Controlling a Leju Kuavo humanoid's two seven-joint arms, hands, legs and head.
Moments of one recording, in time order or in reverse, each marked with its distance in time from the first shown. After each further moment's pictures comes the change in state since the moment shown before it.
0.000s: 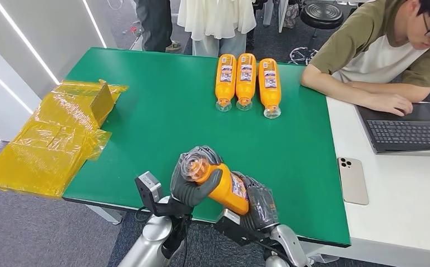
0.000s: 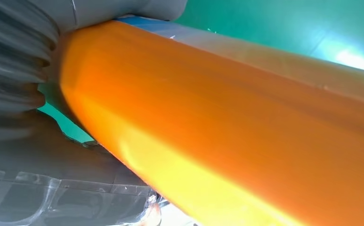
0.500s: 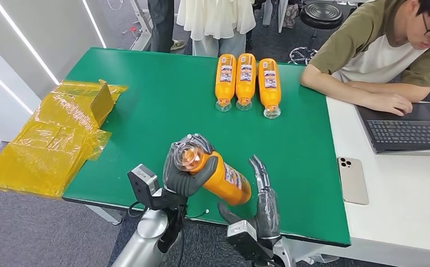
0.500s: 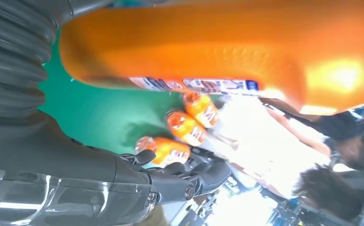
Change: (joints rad) left arm -0.013 0.017 0.006 -0.105 -0.069 0.131 0.032; right arm 0.084 0.049 0.011 -0.127 -0.272 -0.307 -0.214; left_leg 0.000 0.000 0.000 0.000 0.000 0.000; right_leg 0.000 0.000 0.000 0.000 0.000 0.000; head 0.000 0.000
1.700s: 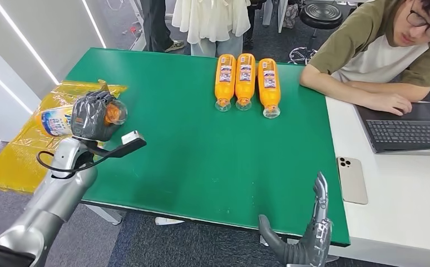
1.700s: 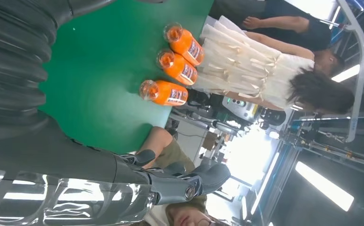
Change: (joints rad) left arm -0.377 0.551 0.084 0.385 -1.040 0.551 0.333; right arm 0.335 0.033 -0.225 -0.406 -0.033 -0.002 -0.155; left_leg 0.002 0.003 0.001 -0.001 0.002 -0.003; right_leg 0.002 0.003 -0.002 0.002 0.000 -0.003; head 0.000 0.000
